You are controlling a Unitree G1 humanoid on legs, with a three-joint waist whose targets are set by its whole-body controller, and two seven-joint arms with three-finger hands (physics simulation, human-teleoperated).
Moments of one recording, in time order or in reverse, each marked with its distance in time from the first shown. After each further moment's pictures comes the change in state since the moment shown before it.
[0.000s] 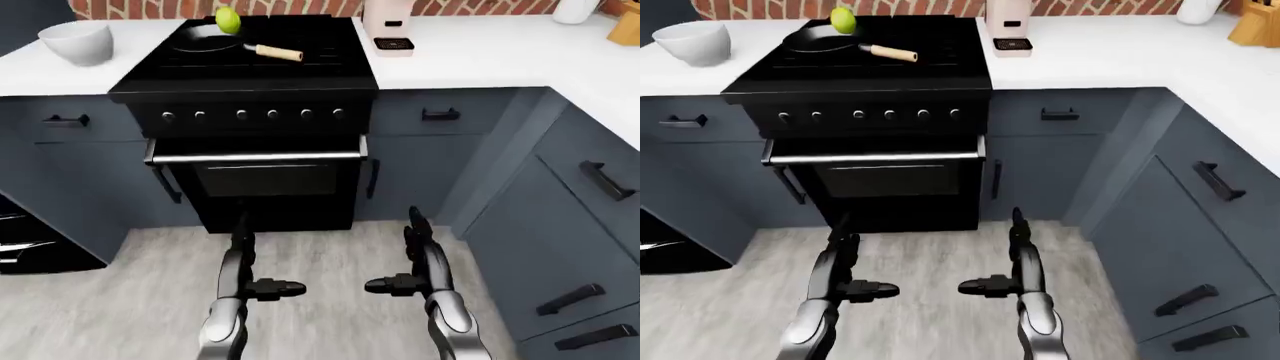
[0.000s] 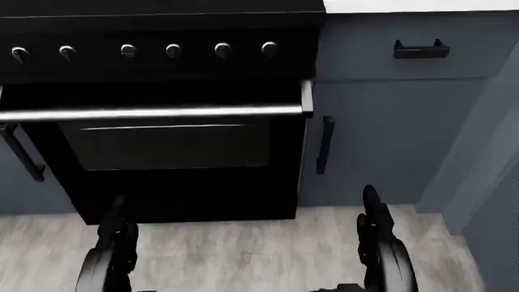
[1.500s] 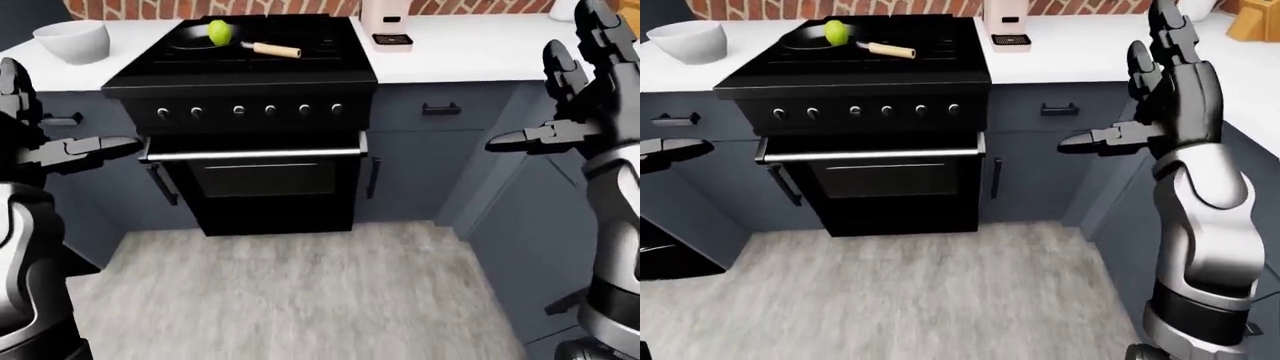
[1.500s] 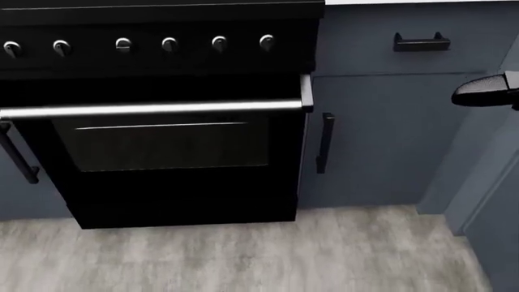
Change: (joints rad) left arm -0.461 0.570 0.466 -0.249 -0.335 0.239 0.071; right arm -0.574 -0.553 -0.361 -0.306 0.271 0.418 0.147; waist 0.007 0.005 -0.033
